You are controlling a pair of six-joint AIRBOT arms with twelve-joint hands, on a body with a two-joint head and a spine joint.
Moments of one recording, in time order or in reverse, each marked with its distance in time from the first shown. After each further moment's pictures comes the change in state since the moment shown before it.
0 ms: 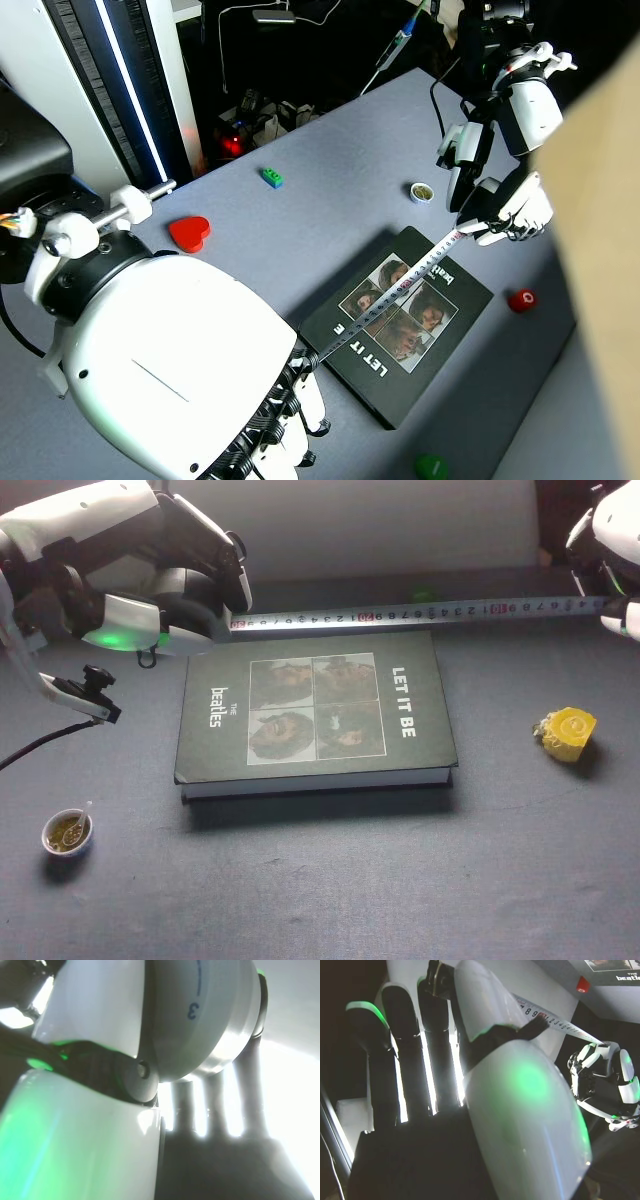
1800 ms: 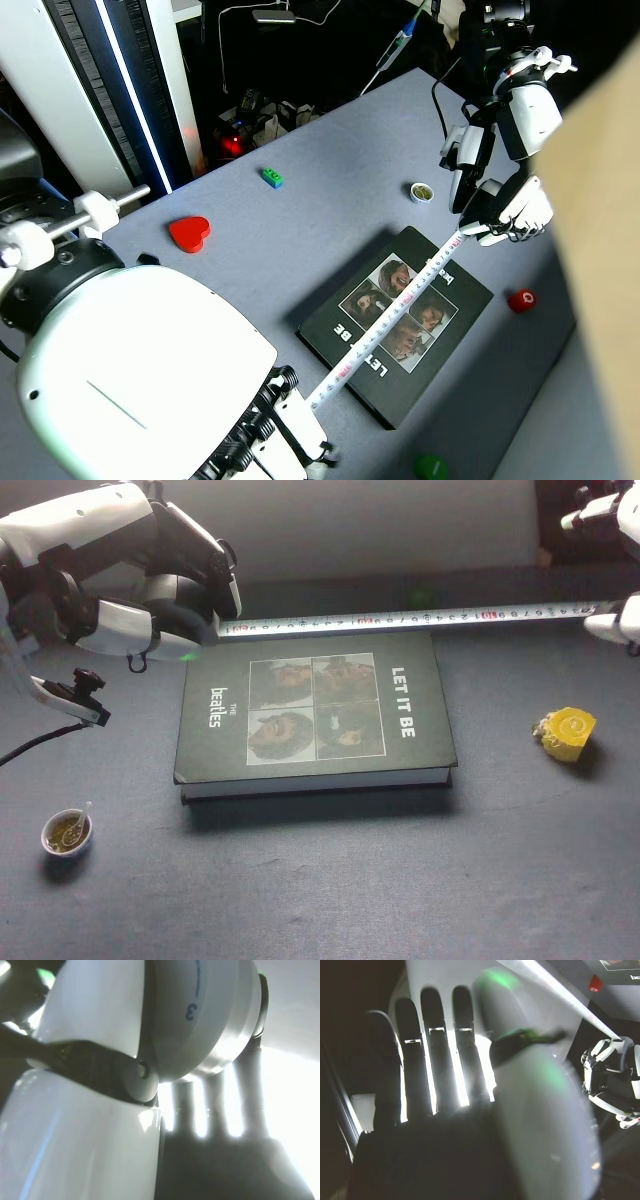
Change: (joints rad) left arm 0.007 0.001 0.008 0.007 0.016 0.013; right arm 0.008 0.025 -0.010 -0.003 0.006 0.016
